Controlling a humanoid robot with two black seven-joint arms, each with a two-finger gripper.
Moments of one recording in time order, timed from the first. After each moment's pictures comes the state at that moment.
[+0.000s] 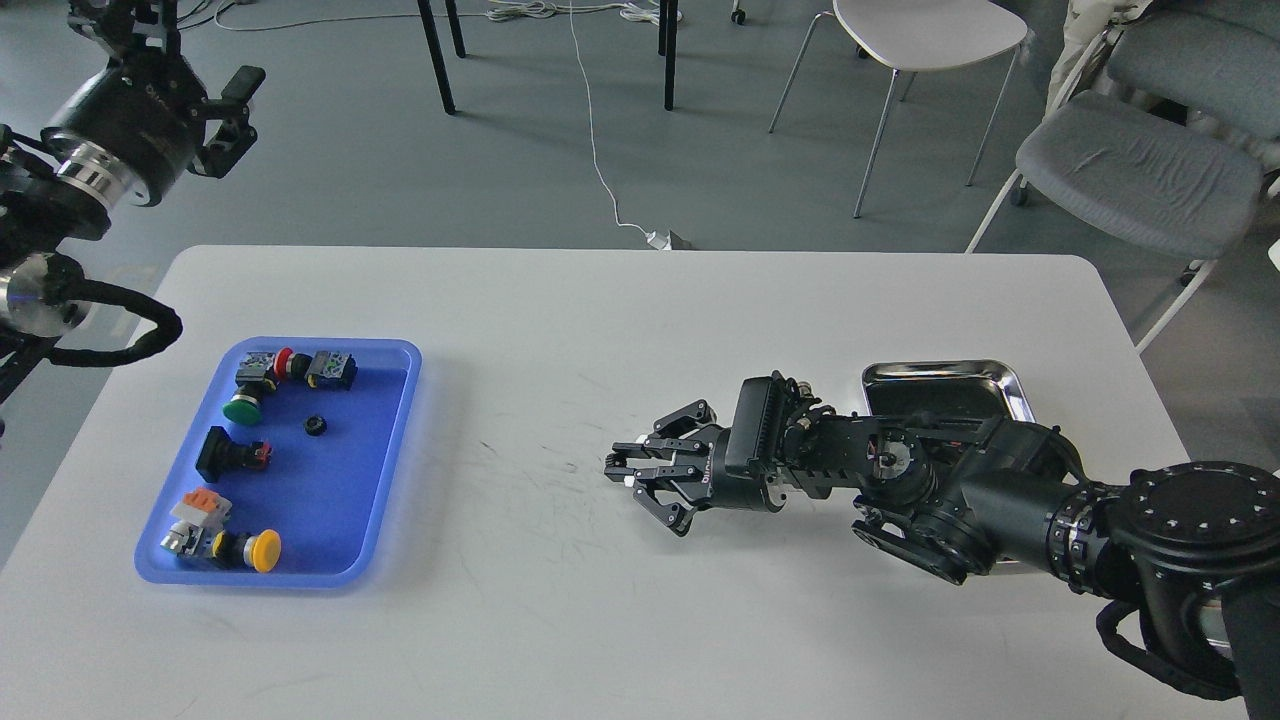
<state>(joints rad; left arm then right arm) -0.89 0.72 -0.56 -0.94 0.15 -0.20 -0.37 0.92 0.00 -0.24 0.58 -1.92 -0.45 0.49</state>
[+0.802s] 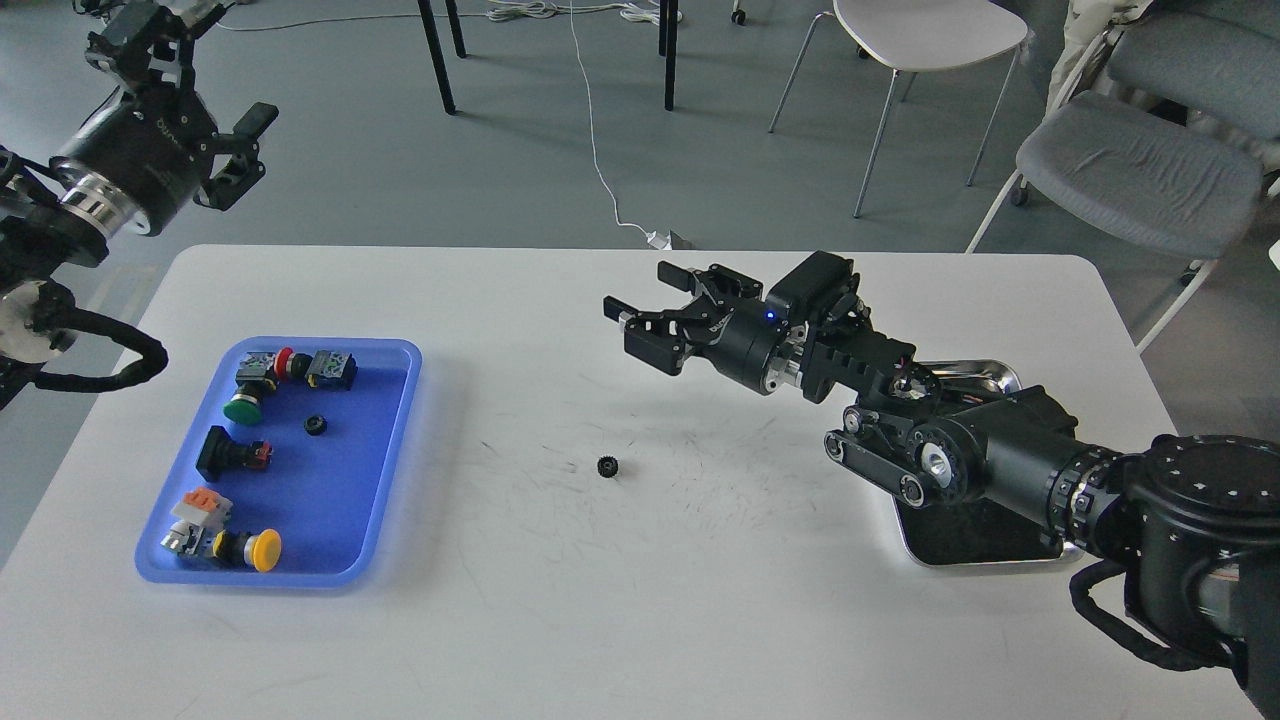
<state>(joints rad) -0.86 0.75 -0.50 -0.95 0.16 -0.30 -0.37 1.02 0.00 -0.02 0.50 -1.33 -0.43 0.49</state>
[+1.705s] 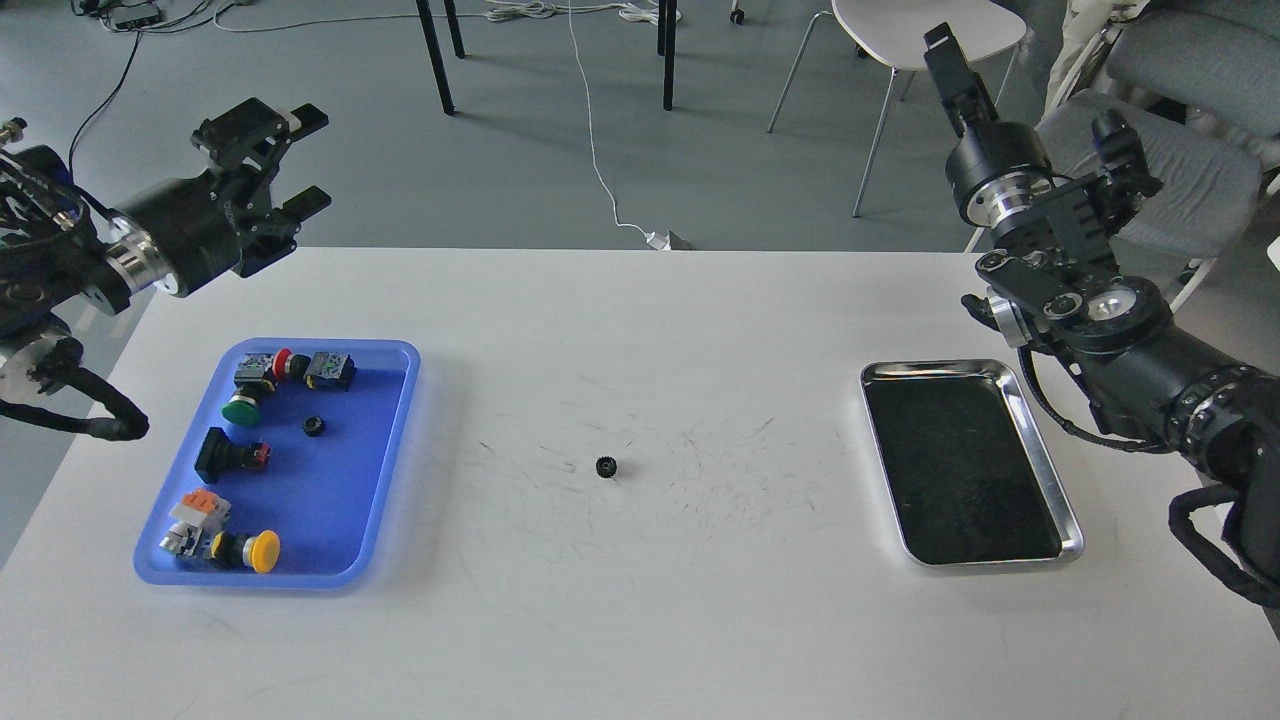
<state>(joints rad) -0.88 0.82 -0.36 -1.05 0.52 -0.32 -0.39 1.10 -0.21 -0.02 0.35 -0.29 -0.37 0.49</state>
